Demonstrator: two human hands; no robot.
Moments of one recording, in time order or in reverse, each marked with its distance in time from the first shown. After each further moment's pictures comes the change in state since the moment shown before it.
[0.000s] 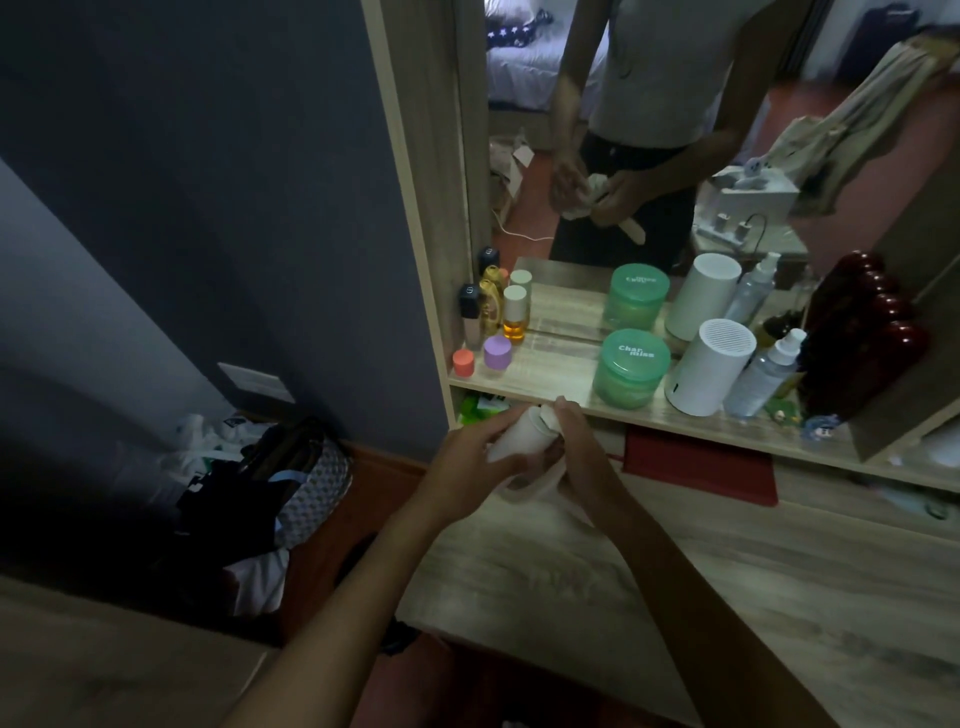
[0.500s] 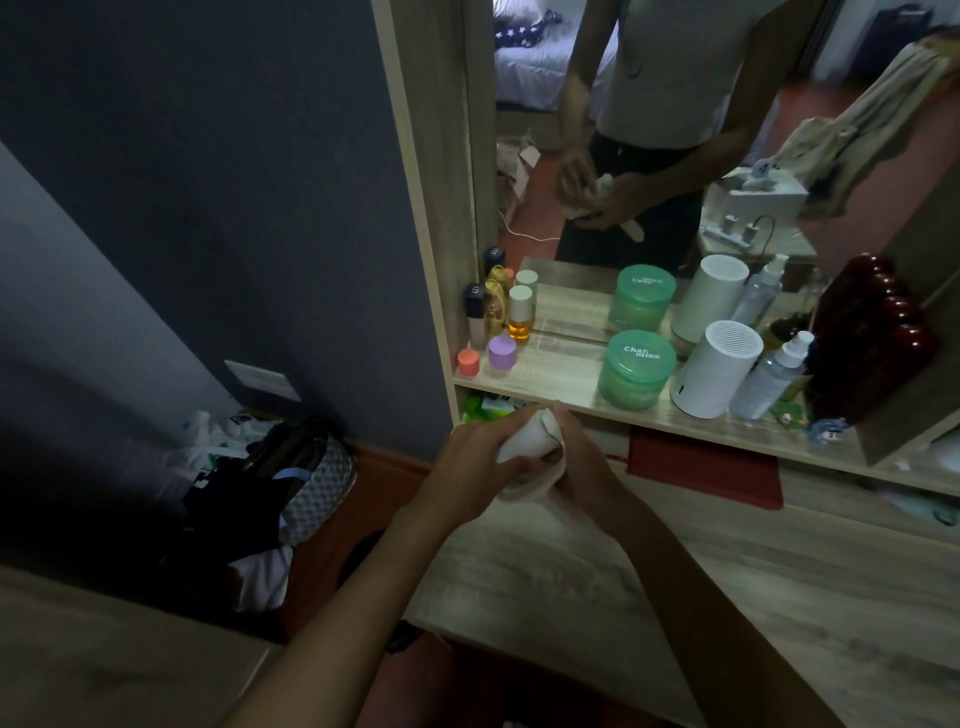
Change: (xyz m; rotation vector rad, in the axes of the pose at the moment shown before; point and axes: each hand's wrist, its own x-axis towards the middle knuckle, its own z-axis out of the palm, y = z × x) left_hand -0.001 0.001 0.000 0.284 0.060 0.089; right_hand 0.006 0.012 -0.005 0.021 -0.112 0.119
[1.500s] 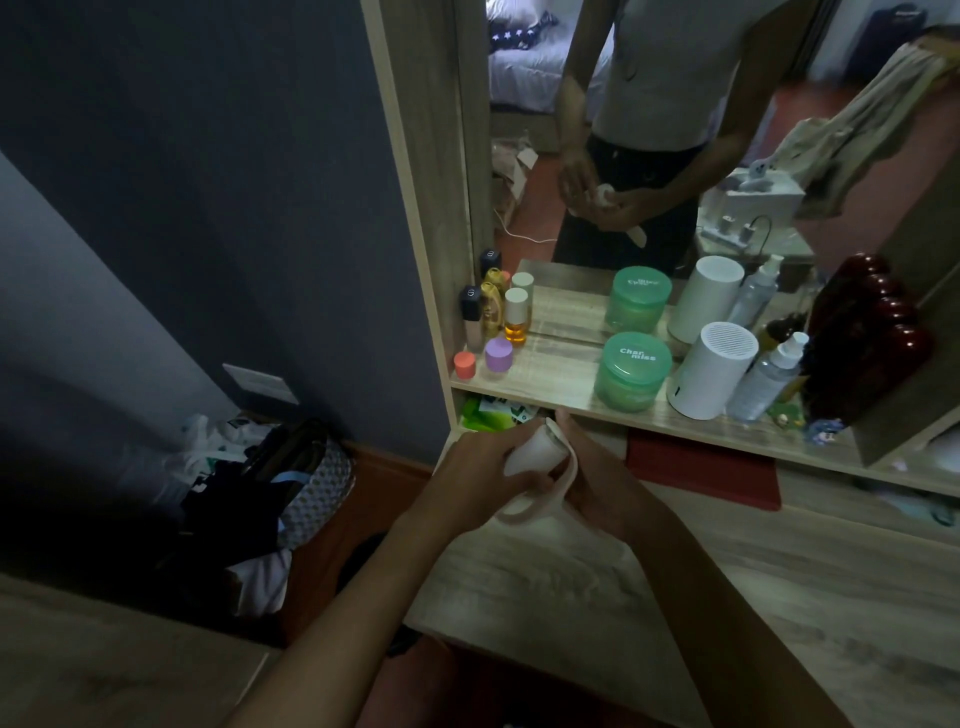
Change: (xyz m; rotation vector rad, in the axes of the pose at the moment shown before) left_hand 0.001 0.002 0.007 0.112 -0.082 0.001; right_hand -0.007 -0.002 -0.017 0.268 -0.193 0.049
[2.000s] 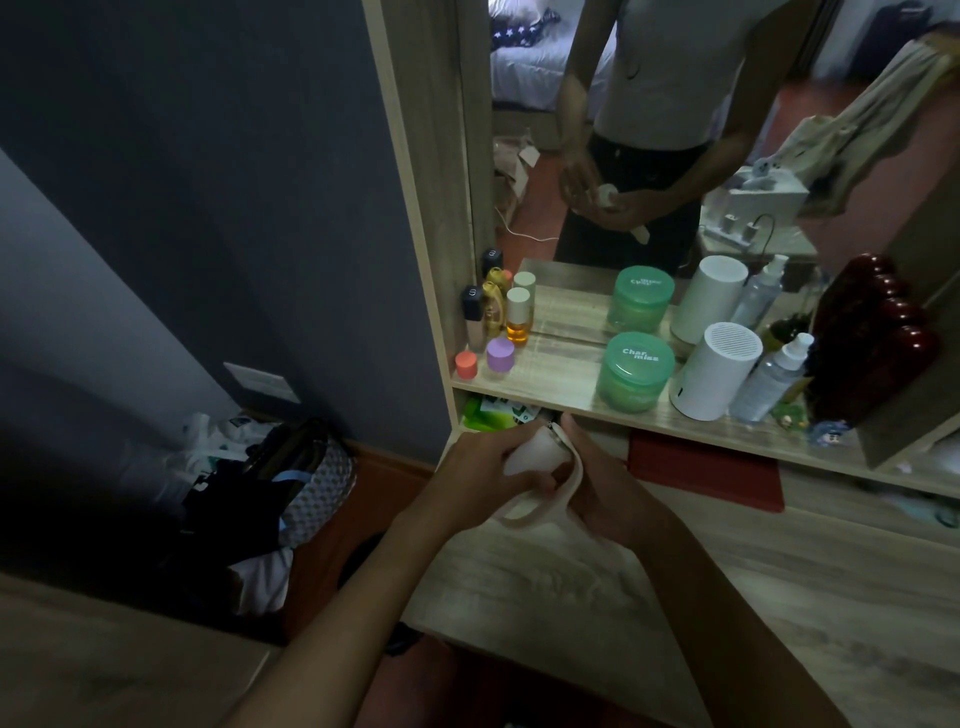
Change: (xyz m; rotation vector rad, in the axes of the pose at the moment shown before) left_hand 0.001 0.001 -0.003 -0.117 -0.009 -0.040; right_hand -0.009 -0.001 0.002 0.068 -0.136 0.033
